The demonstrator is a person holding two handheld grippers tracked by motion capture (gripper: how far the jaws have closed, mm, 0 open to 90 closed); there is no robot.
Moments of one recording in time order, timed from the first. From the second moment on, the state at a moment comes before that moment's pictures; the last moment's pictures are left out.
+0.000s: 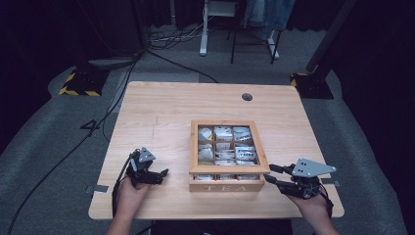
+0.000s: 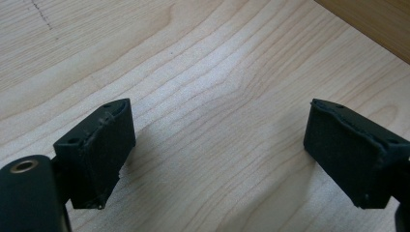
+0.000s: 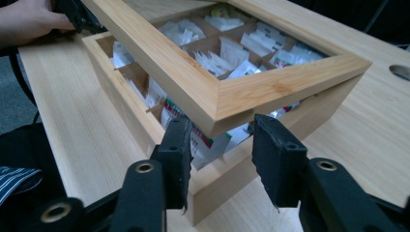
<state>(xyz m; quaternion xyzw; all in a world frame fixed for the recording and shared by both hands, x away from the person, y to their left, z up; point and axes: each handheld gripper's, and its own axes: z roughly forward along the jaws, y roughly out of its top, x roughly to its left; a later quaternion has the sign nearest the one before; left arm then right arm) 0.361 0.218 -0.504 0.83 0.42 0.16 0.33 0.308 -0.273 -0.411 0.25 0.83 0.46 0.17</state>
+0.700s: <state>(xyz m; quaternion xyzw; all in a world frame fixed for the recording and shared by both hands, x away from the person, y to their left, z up) 0.361 0.217 -0.504 0.83 0.42 0.16 0.33 0.332 -0.268 -0.370 0.25 0.81 0.50 0.20</state>
